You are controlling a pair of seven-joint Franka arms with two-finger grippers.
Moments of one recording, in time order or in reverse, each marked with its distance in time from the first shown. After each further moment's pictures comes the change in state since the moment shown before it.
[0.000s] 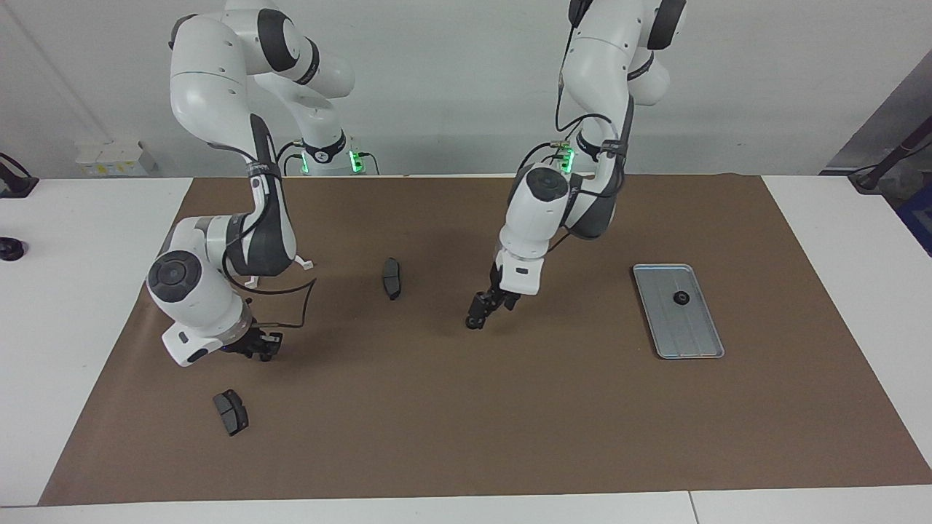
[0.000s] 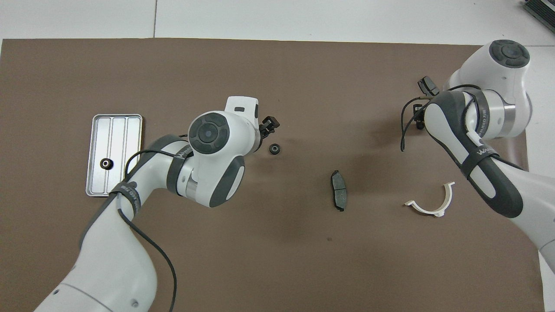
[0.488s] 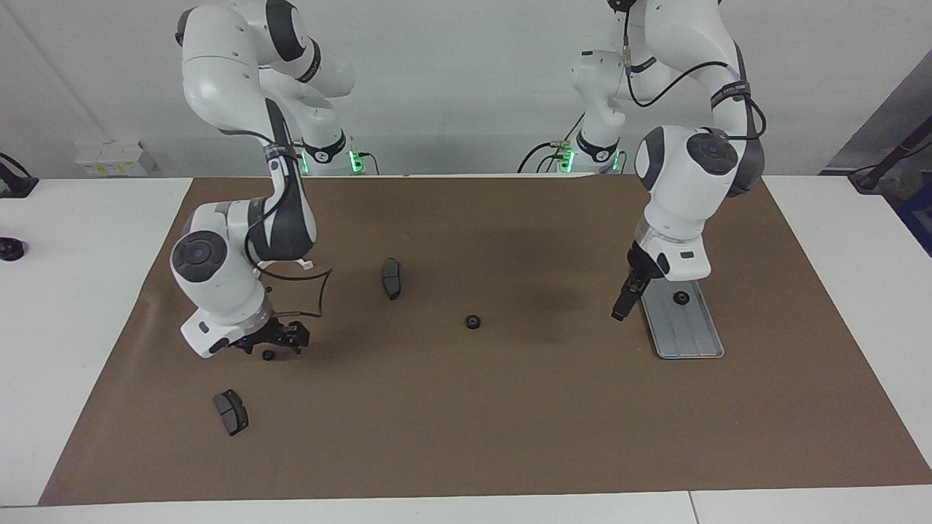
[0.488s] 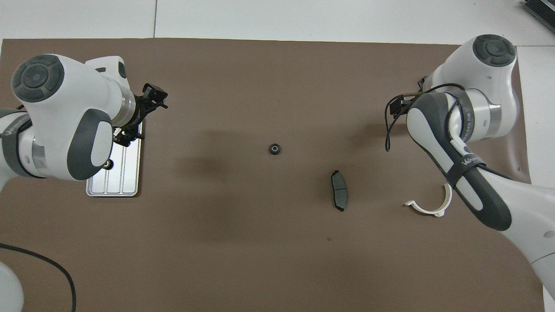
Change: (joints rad) left arm 0.311 -0.156 0.034 -0.021 0.113 -0.249 0.030; right arm 0.115 -0.060 0.020 -0.004 0.001 0.027 0.066
